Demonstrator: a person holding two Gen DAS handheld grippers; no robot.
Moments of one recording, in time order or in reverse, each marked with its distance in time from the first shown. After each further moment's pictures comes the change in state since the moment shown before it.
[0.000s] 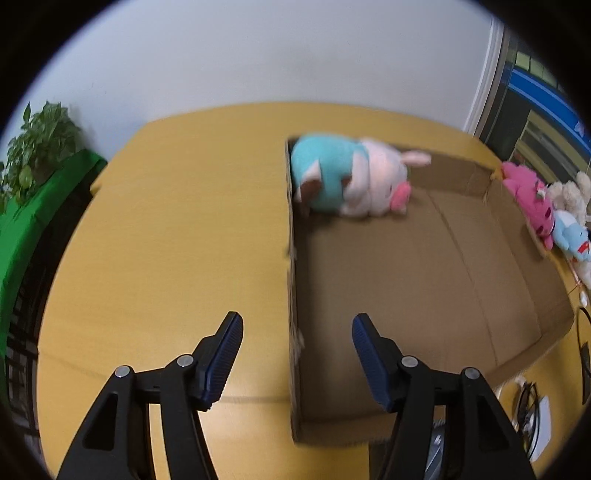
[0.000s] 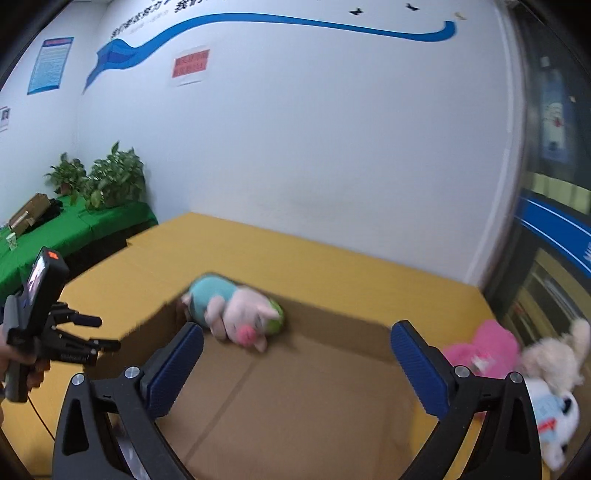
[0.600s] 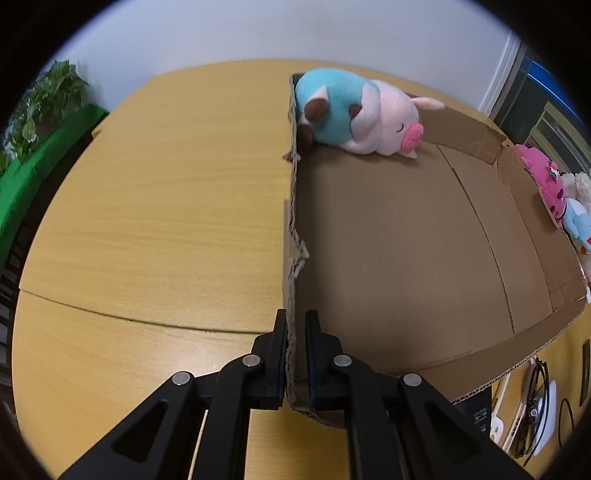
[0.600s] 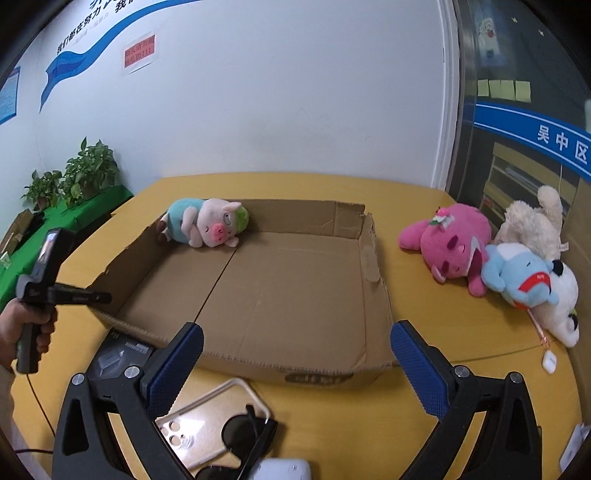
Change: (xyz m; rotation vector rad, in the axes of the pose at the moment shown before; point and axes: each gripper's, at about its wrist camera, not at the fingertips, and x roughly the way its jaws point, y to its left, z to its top) left arm 0.025 0.003 -0.033 -0.059 0.085 0.013; right arm -0.087 -0.075 -0.147 0.203 0.165 -0.030
